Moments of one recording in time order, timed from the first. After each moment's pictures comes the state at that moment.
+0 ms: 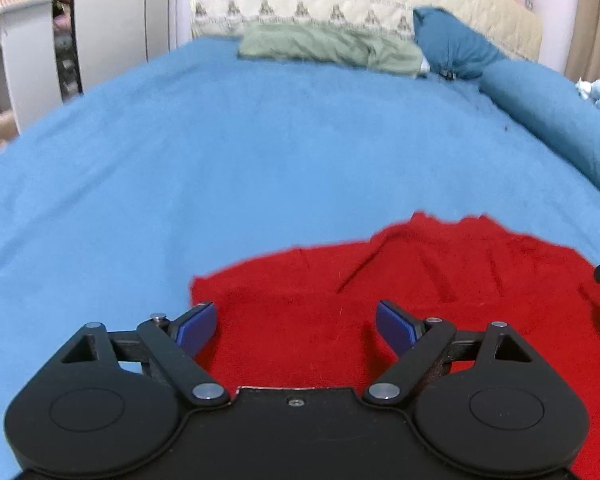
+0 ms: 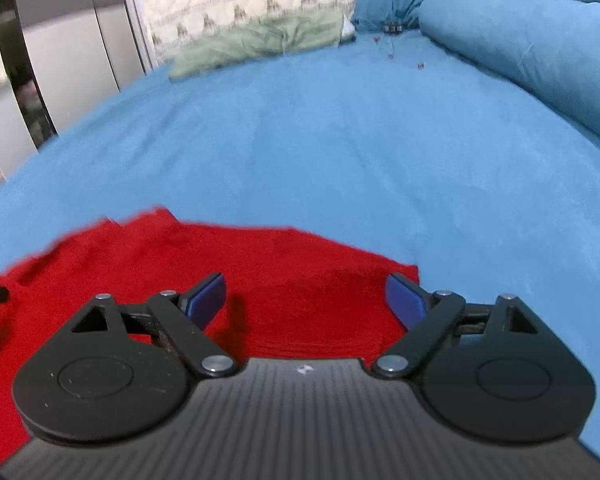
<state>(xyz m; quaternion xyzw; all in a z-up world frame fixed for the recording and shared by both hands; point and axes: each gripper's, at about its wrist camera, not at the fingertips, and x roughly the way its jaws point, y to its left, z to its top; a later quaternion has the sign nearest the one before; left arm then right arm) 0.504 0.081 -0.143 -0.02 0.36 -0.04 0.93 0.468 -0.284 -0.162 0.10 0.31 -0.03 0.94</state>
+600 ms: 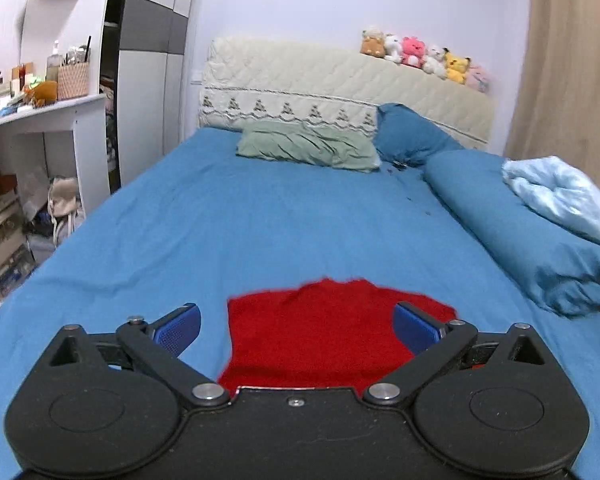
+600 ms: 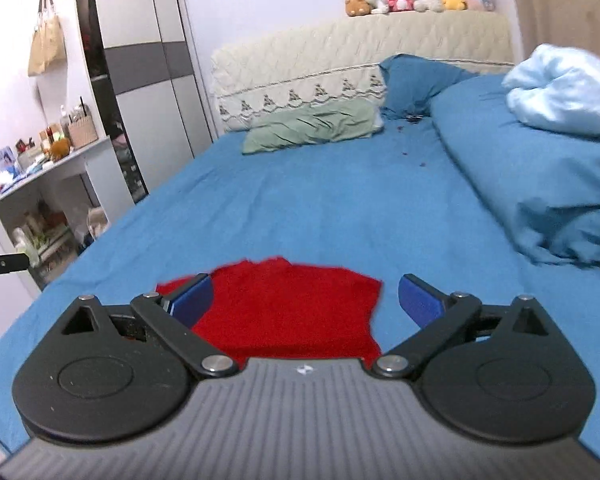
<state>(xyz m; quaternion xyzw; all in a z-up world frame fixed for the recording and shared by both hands) 0.222 0.098 0.068 -0.06 0.27 -0.07 0.96 0.166 -0.274 0.068 0.08 0.24 0.02 0.97</state>
